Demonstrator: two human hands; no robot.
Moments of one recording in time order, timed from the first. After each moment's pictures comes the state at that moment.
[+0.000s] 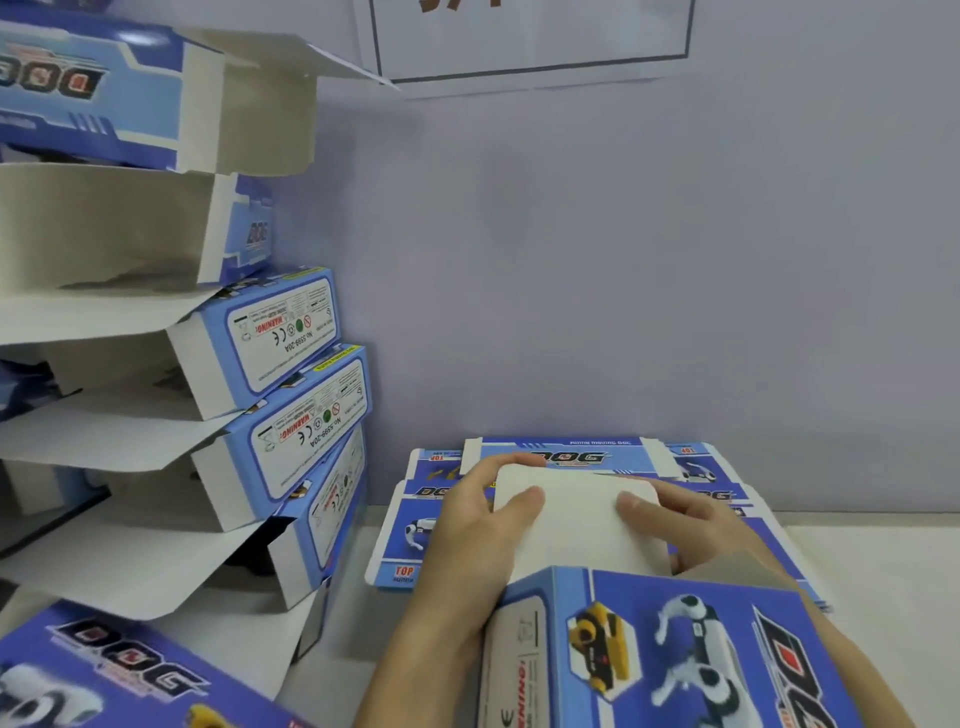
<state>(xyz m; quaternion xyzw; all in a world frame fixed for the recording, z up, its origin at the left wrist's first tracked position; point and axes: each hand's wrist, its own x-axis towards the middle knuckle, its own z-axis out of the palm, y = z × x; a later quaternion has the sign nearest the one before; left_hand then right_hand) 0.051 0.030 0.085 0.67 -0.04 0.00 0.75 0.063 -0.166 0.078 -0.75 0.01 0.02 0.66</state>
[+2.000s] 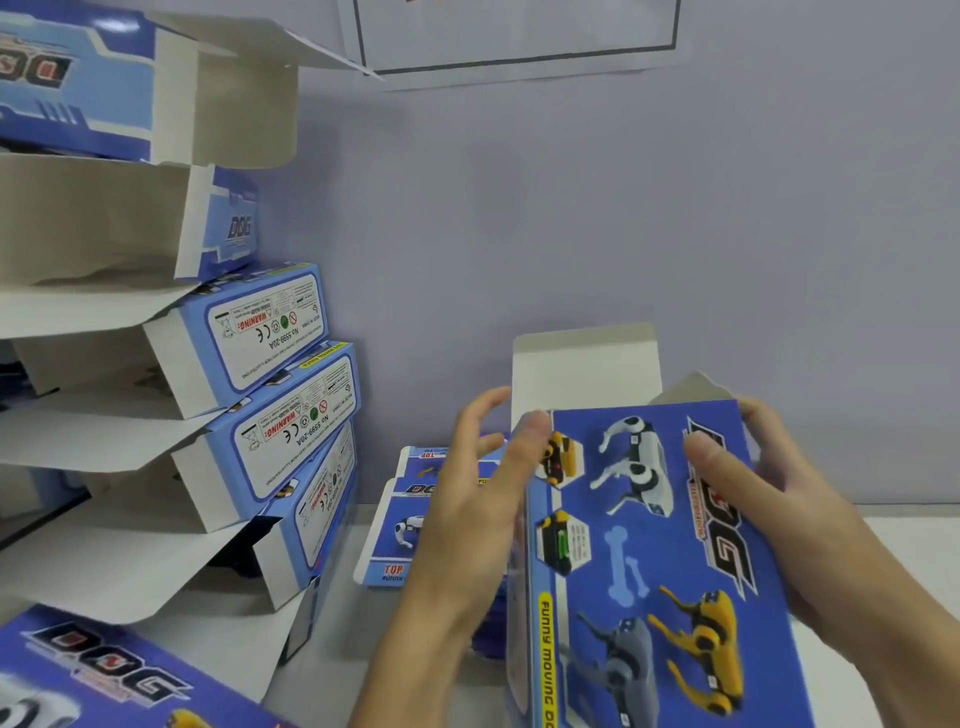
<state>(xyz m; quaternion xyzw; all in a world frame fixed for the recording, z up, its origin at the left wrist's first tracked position) 0.043 0.025 0.101 0.68 -0.12 0.08 0.72 0.012 -0.178 0.113 -0.70 -0.12 -0.08 0.70</state>
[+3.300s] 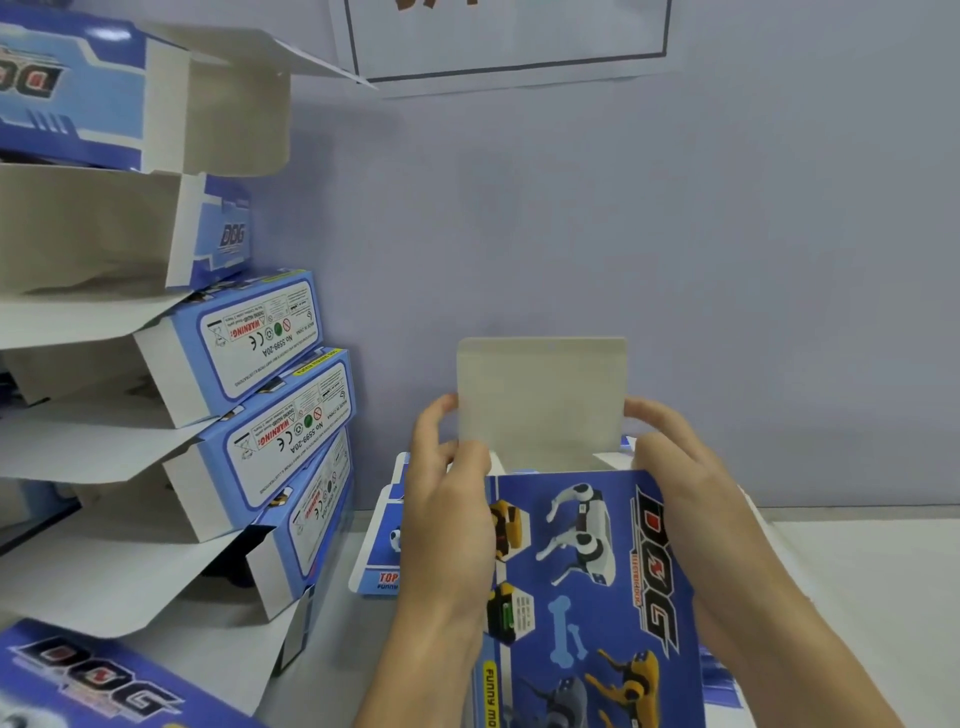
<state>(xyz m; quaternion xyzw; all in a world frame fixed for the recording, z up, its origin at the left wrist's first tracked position) 0.044 0.021 0.105 0.60 -0.06 0.14 0.78 0.035 -0.131 0.108 -0.69 -0.01 -0.10 0.72</state>
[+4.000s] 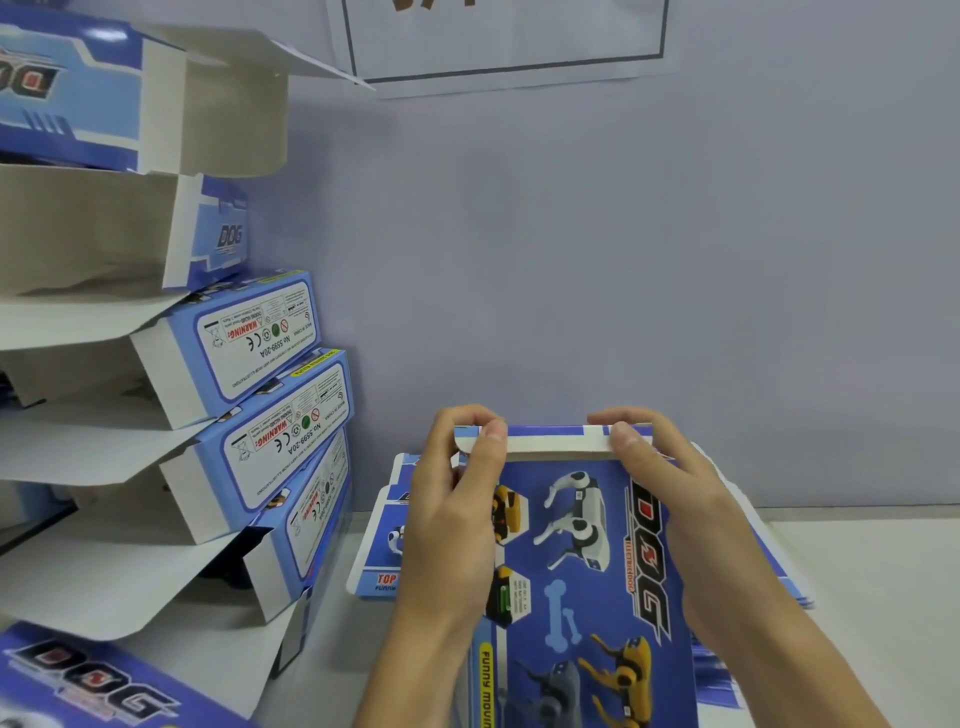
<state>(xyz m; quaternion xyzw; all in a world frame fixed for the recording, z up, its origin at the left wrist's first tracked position) 0.047 0.022 0.099 0.61 -0.15 0.16 0.76 0.033 -0.132 0.106 -0.66 -0.08 -0.13 0.74</state>
